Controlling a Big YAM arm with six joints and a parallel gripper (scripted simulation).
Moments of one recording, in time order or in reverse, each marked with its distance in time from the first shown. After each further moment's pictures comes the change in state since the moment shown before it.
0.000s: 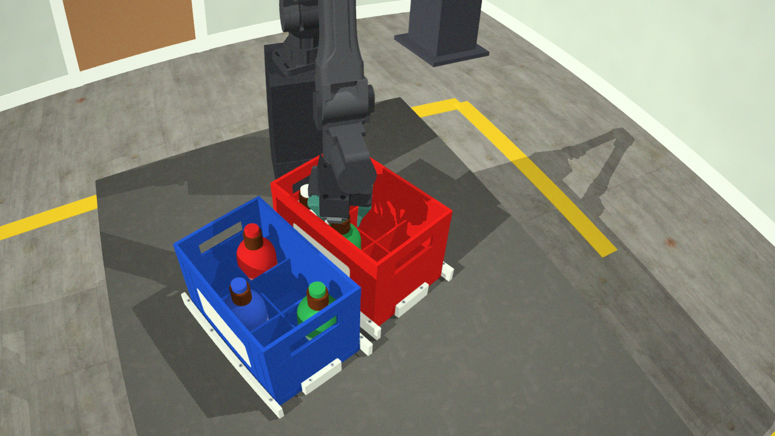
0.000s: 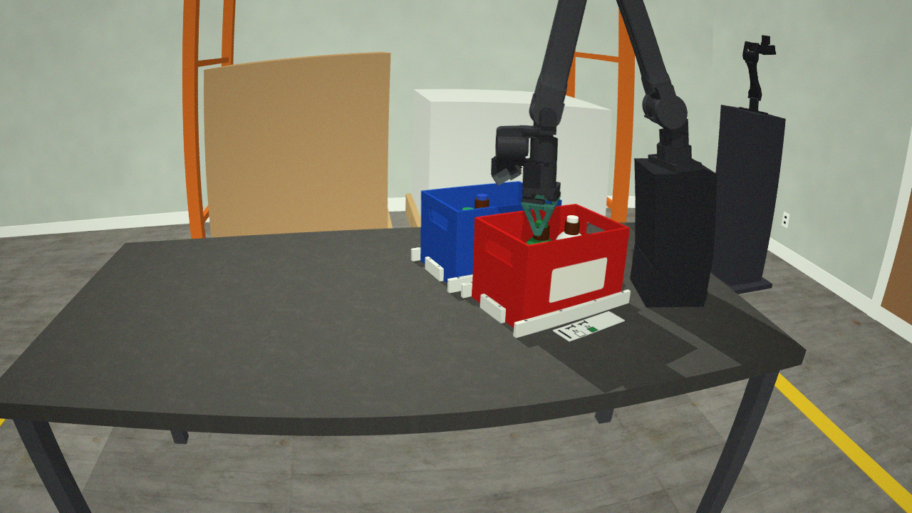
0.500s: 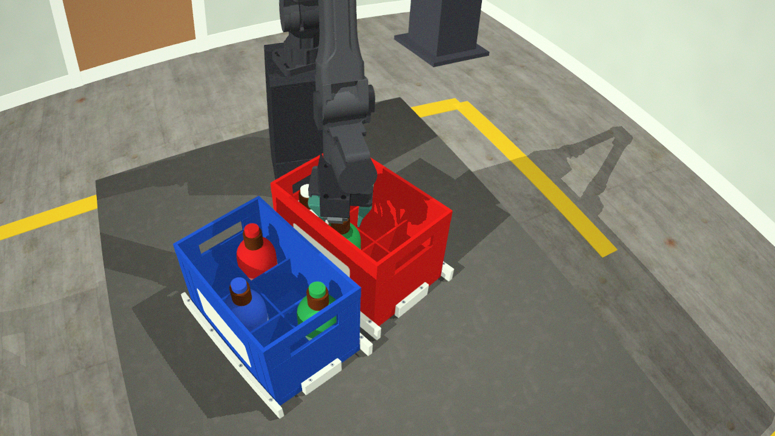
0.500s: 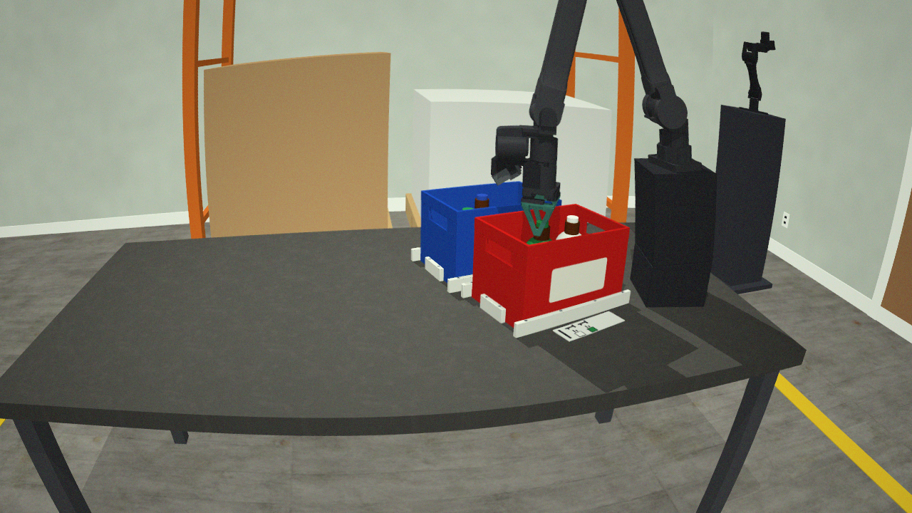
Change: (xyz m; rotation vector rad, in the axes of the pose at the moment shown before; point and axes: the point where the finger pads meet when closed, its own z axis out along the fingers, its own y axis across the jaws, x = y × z) arm -0.001 0.001 0.000 -0.001 -0.004 0.000
